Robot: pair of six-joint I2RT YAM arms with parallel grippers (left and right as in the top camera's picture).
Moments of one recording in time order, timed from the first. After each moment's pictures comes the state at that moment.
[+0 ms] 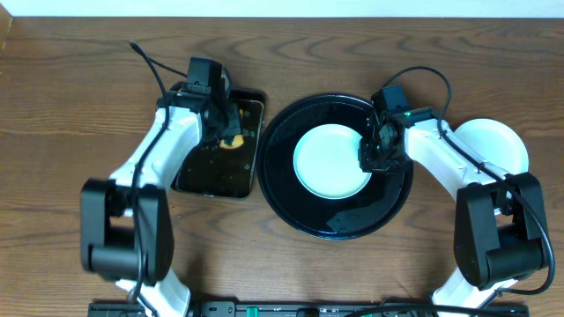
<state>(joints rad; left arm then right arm) -0.14 1.85 1.28 -0.67 0.12 -0.28 0.26 1.85 1.18 -0.79 -0.12 0.32</state>
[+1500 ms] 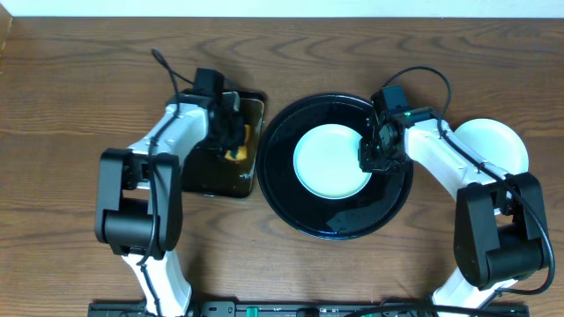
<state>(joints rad) -0.15 1.99 1.28 -0.65 0.23 -0.14 0.26 1.85 1.18 -0.79 -0.12 0.32</state>
